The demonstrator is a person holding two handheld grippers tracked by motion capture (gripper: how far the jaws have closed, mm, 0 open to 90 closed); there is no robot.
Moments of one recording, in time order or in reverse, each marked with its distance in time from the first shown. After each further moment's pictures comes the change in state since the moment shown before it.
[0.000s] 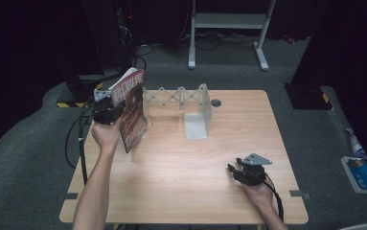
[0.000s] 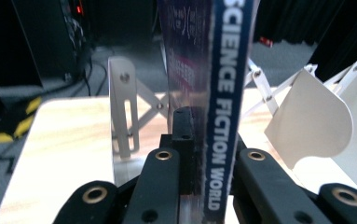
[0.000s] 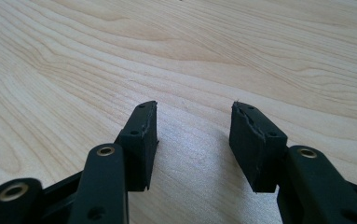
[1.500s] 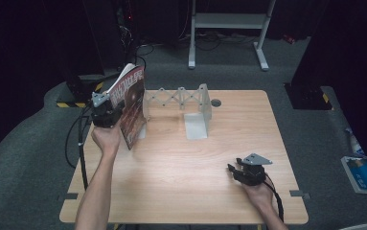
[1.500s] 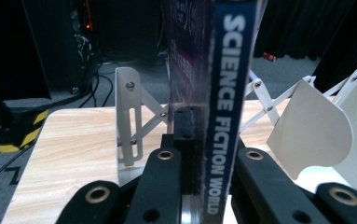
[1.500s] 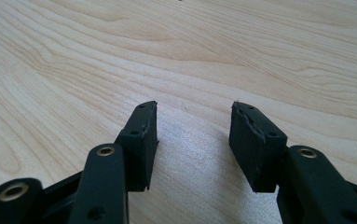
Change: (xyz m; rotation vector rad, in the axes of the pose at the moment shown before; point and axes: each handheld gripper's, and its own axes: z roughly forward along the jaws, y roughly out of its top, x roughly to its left) left arm -0.006 -0.013 -0.006 -0.123 0.022 0.003; right arm 0.000 0.000 0.000 -0.002 -0.001 -0.001
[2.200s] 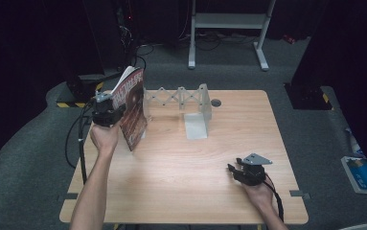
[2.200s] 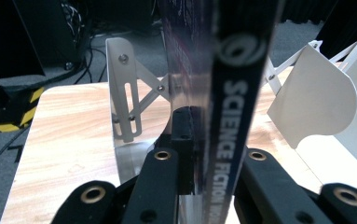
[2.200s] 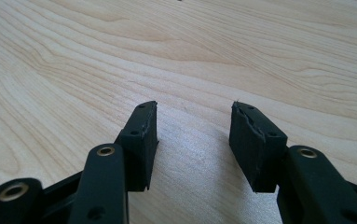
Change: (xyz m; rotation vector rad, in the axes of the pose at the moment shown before) left arm 0.006 0.006 0.004 0.163 -0.017 0.028; right arm 0.000 0.000 0.000 0.001 0.000 0.003
